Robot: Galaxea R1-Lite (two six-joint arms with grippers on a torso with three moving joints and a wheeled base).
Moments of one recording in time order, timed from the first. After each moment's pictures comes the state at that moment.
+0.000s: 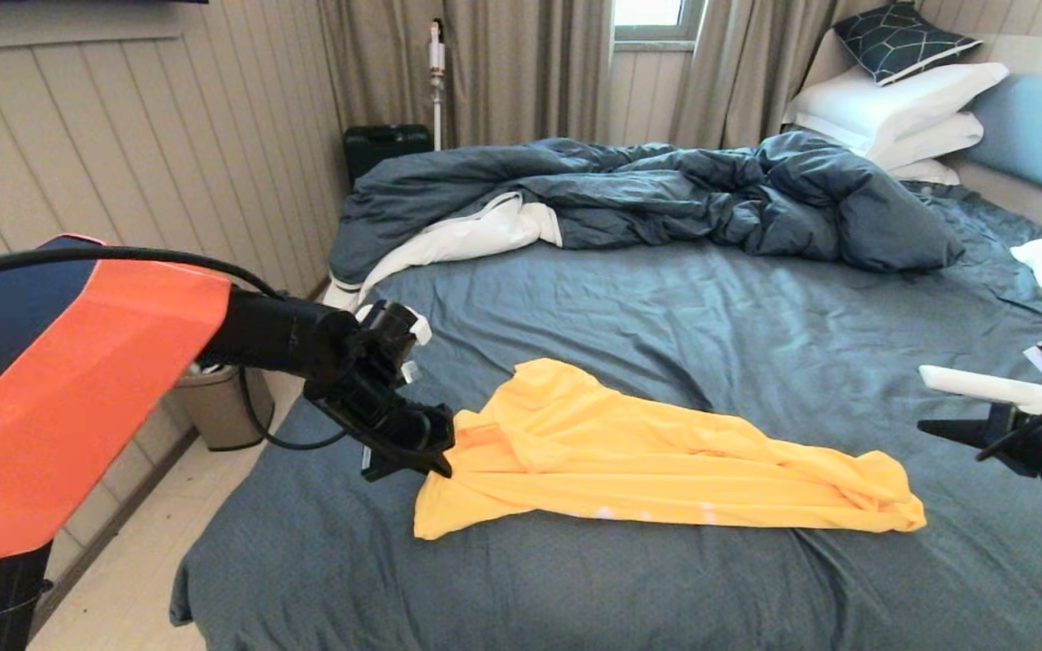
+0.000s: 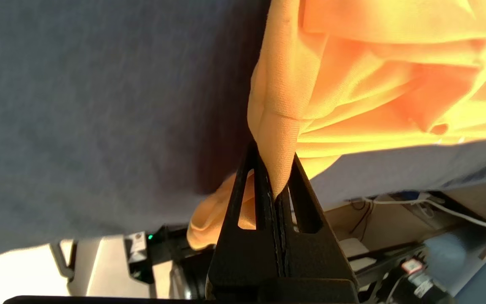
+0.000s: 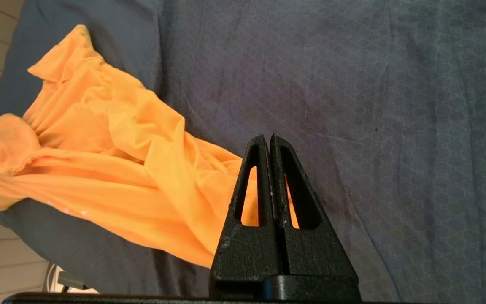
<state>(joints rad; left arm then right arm) -0.45 2.23 -1.59 0.51 -0.32 -0.58 -0.66 2.02 -1.06 -0.20 0.91 -0.09</state>
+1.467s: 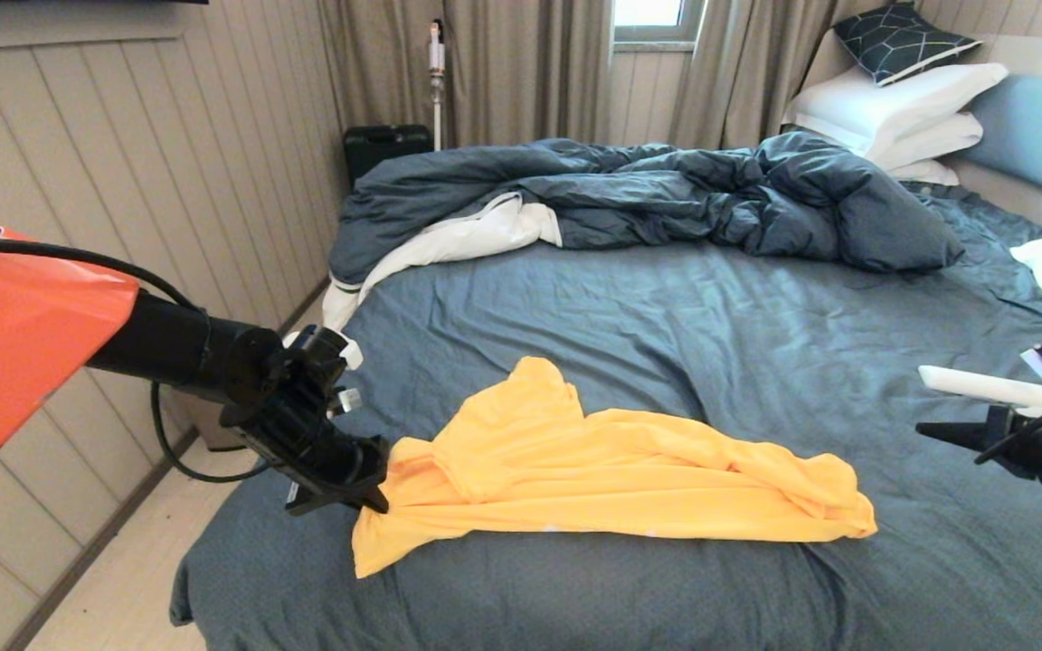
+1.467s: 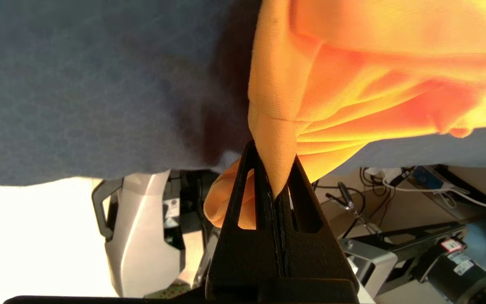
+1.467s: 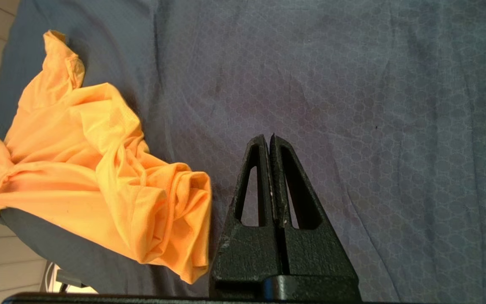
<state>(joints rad) -0.33 2.11 -1.33 0.49 -0.33 -0.46 -0.66 2.03 -1.05 -0.20 0.91 -0.10</state>
